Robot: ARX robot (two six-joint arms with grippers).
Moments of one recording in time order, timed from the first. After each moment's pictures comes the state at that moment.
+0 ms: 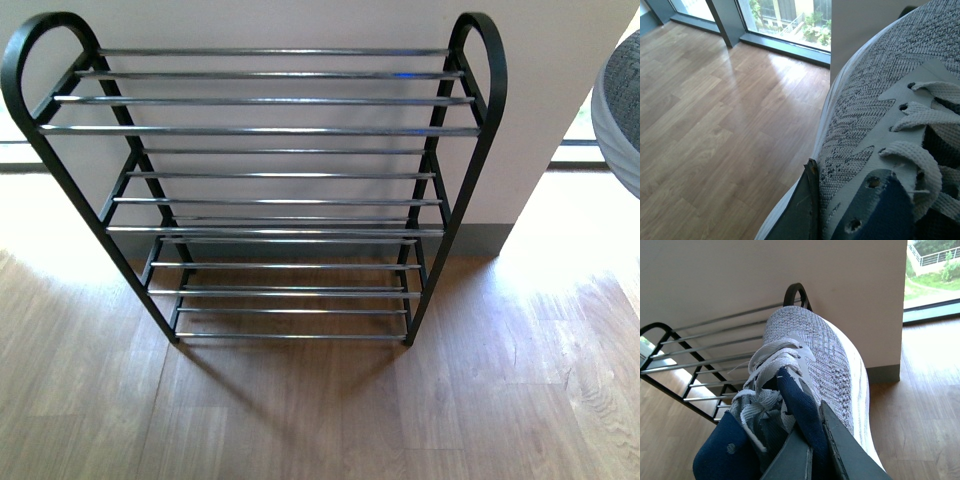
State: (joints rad) left arm -0.38 0.88 0.37 -0.03 -0.82 -0.39; right arm -0.28 0.69 0.24 0.21 -0.48 0.18
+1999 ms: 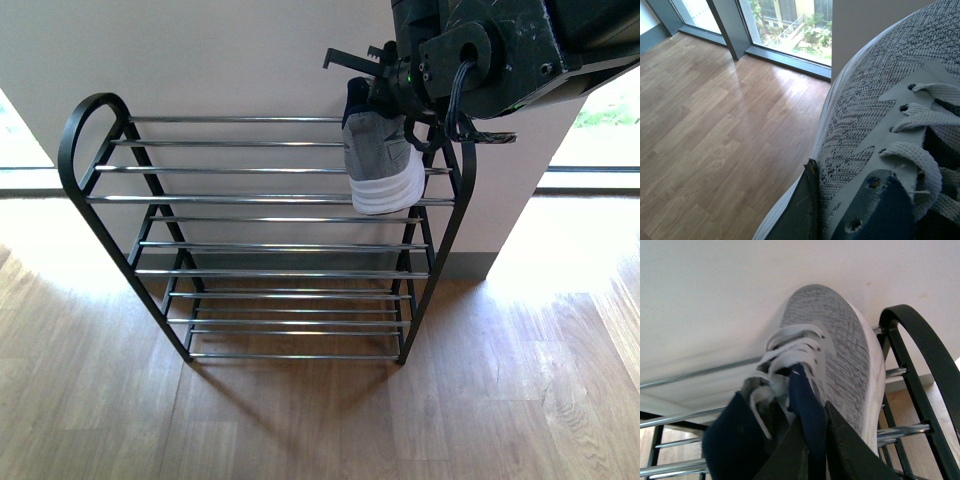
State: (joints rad) left arm -0.38 0.88 0.37 -0.03 -0.83 -0.39; right arm 0.44 2.35 1.48 0.41 0.37 0.47
